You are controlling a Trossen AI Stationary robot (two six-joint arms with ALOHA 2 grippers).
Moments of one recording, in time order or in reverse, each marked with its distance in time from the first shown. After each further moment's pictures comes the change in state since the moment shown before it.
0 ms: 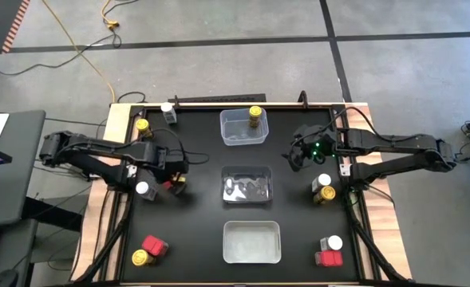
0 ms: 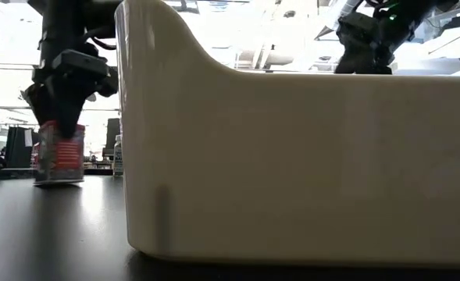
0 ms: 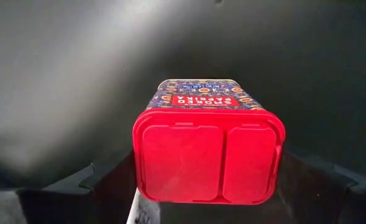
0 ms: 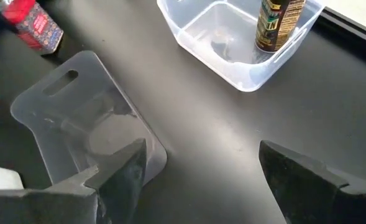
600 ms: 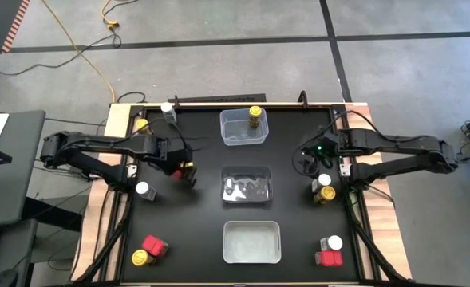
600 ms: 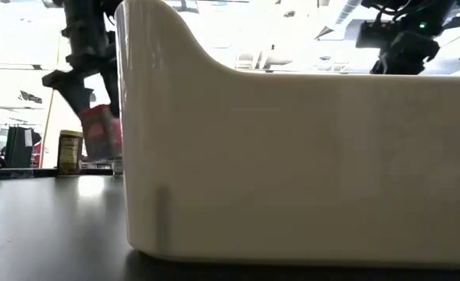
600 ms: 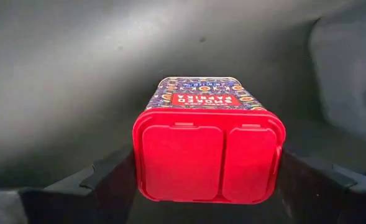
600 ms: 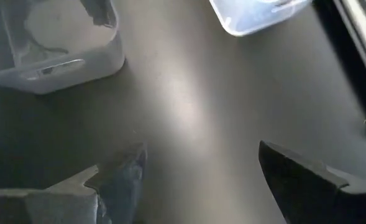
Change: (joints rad) left arm 0.070 0.003 0.120 0.030 -0.090 -0.216; right arm -0.005 -0.051 -0.001 -0.280 0.000 -0.403
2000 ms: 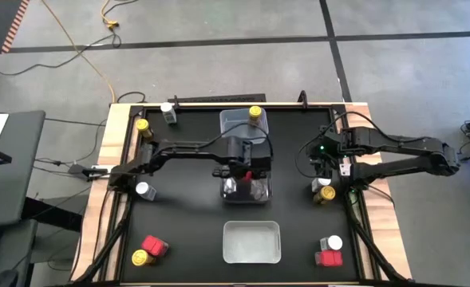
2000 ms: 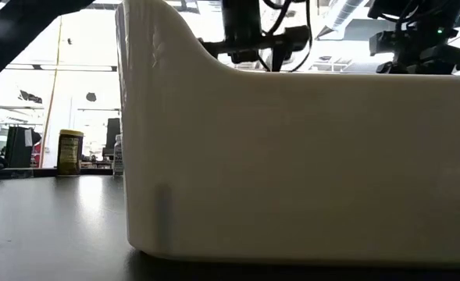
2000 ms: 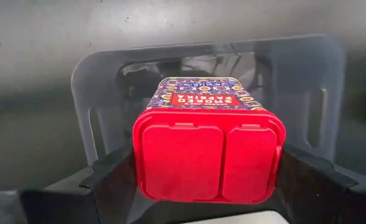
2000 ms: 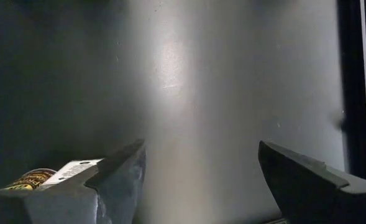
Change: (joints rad) left arm -0.107 1.020 1.384 -0.466 -0.047 -0.424; right arm -0.041 -0.024 0.000 -0.176 0.000 -0.239
